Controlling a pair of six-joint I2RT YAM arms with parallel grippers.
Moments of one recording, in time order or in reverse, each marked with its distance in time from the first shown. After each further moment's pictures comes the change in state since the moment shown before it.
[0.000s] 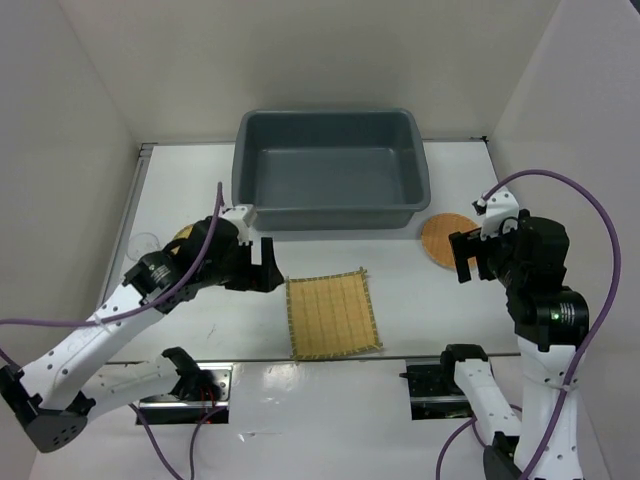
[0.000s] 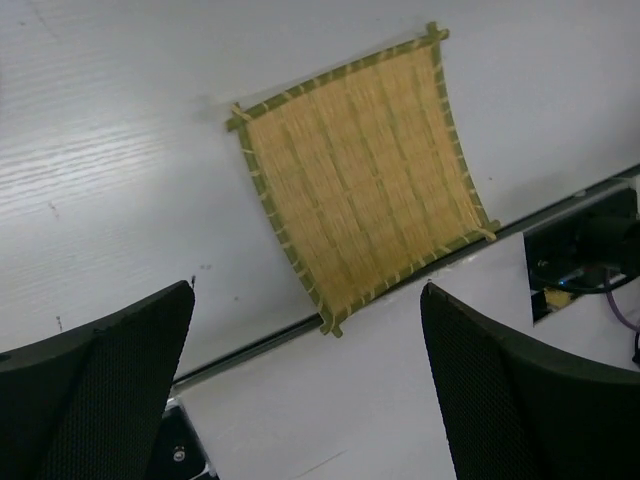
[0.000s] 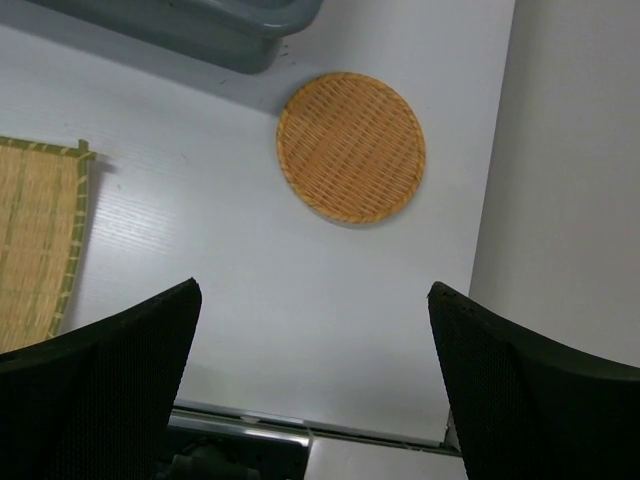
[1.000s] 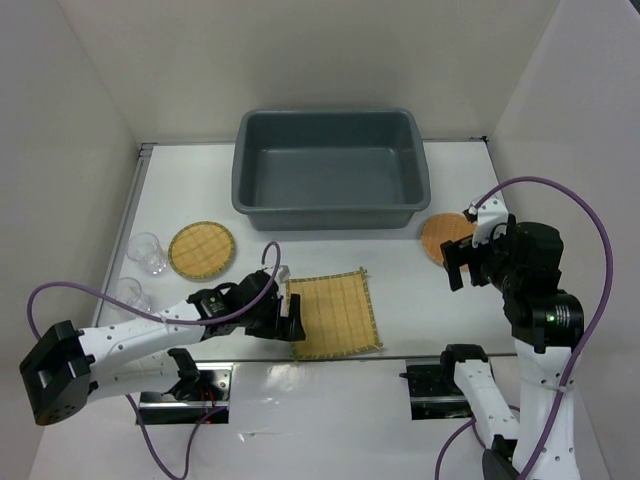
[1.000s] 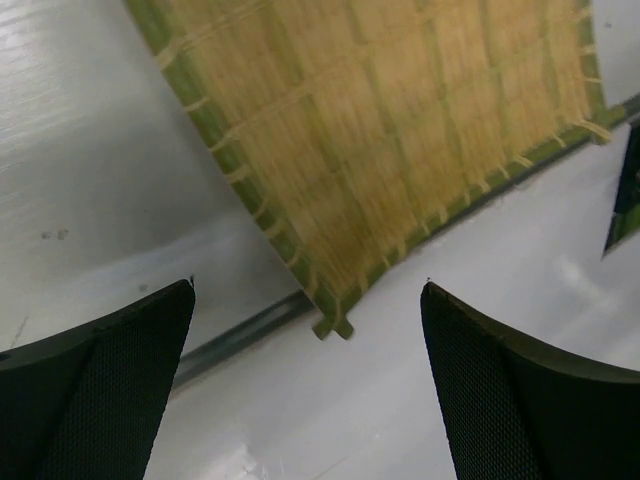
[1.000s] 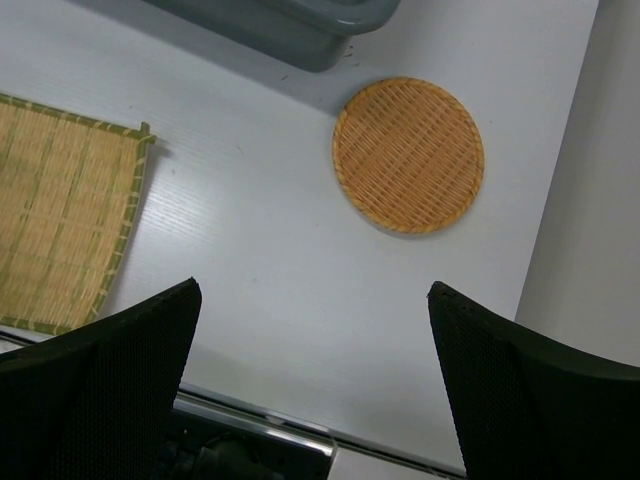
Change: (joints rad) left arm -0.225 0.080 -0.514 0.454 0.124 -0.215; right arm 0.000 -0.032 -0.060 -0.003 -0.121 -0.013
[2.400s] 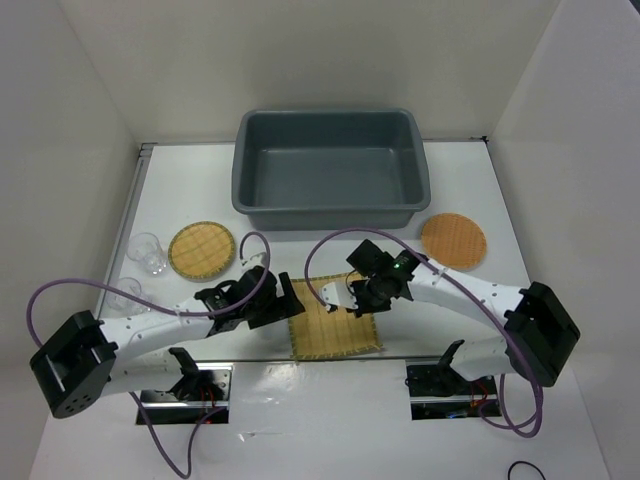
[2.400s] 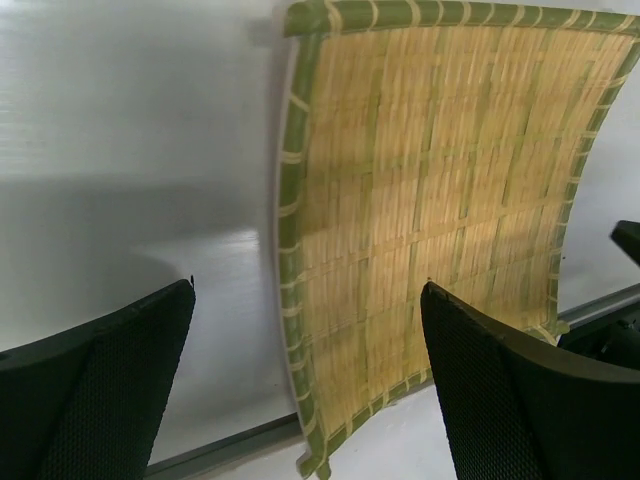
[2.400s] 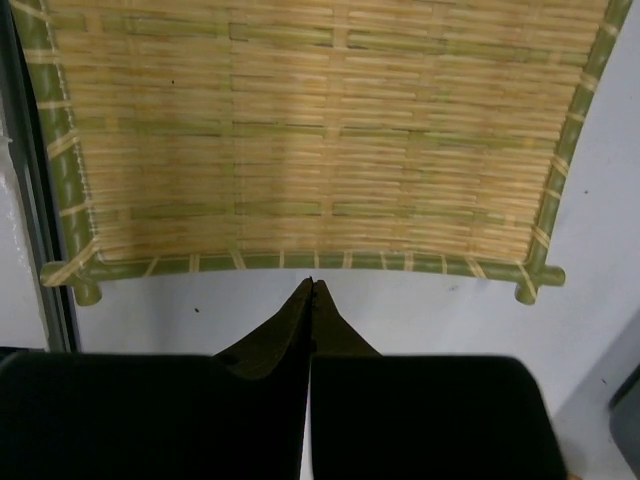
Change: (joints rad) left arm 0.090 0.072 -0.114 0.226 -0.188 -0.289; right arm 0.874 0.645 -0.363 0.346 0.029 -0.566
